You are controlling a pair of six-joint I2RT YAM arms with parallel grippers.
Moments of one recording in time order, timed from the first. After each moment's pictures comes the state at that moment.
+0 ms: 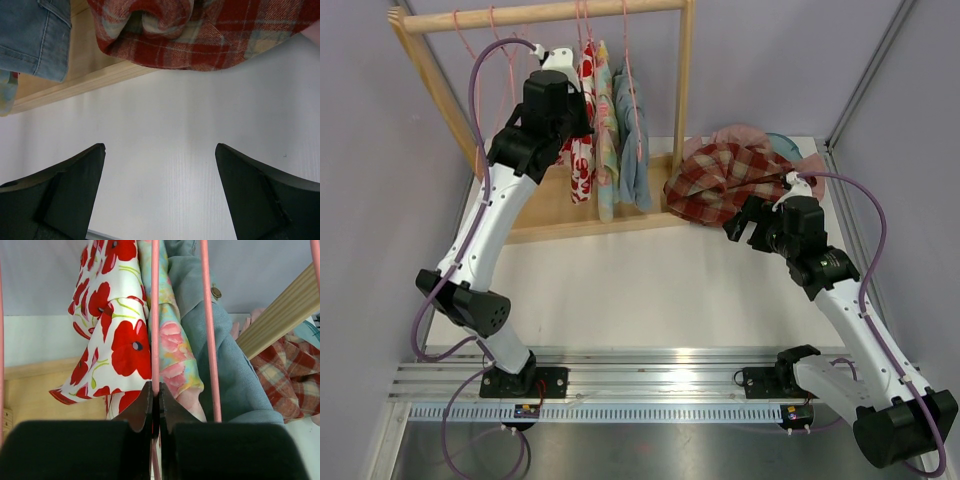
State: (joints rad) left arm -0.42 1.67 2.03 -0.68 -0.22 -0.25; right arm 0.27 0.94 0.89 -0.46 -0.04 0.52
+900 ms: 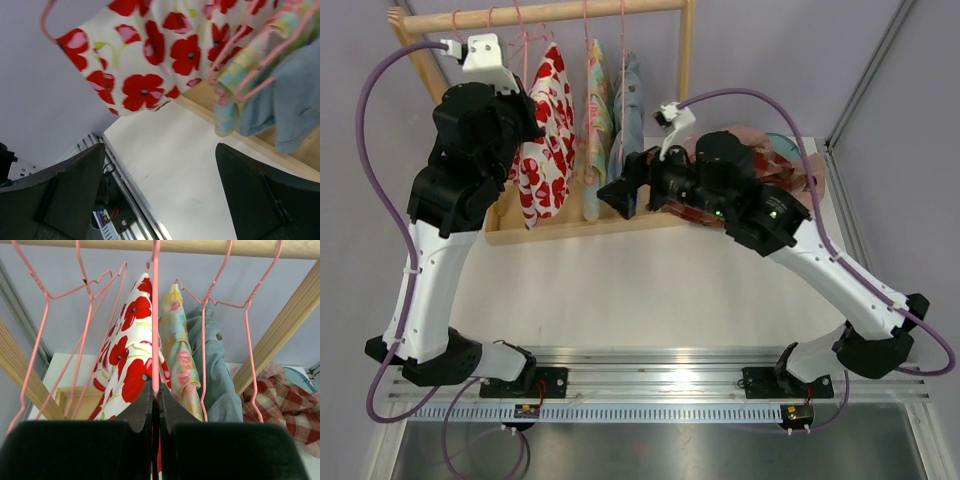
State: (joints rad) left arm -0.46 1.40 2.14 -0.79 -0.41 -0.17; right arm 0.87 1.39 1.73 -0.46 -0.08 0.39
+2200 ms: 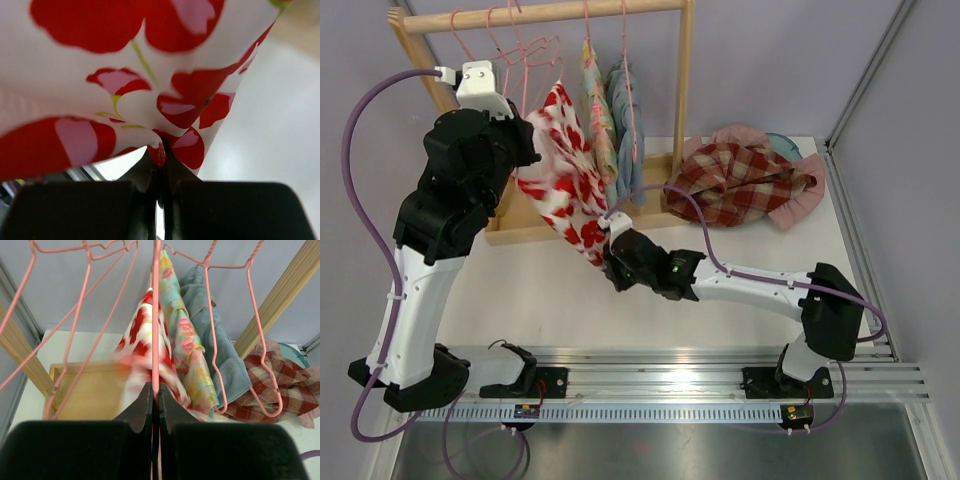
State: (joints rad) left arm -0.49 1.25 1.94 -0.82 -0.41 -0.22; right arm 1.12 1.64 1.31 -0.23 0.18 0.40
